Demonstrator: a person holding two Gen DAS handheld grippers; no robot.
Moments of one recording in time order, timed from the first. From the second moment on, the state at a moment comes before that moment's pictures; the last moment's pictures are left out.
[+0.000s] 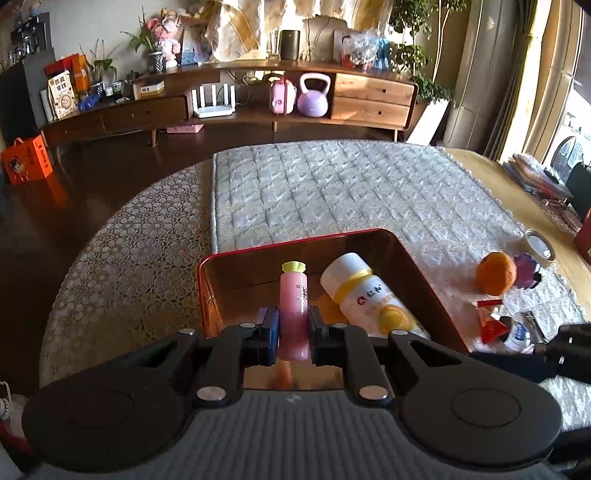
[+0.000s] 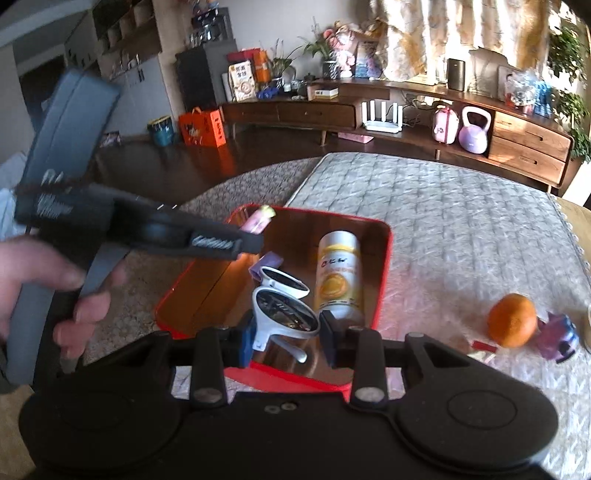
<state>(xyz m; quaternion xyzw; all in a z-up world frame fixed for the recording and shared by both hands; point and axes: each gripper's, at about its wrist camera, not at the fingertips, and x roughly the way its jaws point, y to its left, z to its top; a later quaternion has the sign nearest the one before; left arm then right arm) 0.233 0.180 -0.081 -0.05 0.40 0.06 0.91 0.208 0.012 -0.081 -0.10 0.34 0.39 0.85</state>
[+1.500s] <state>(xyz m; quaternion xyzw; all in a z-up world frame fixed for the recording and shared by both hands) 0.281 0.179 -0.119 -0.09 0.46 0.06 0.88 0.208 0.022 -0.093 -0.08 0.37 0.38 0.84</state>
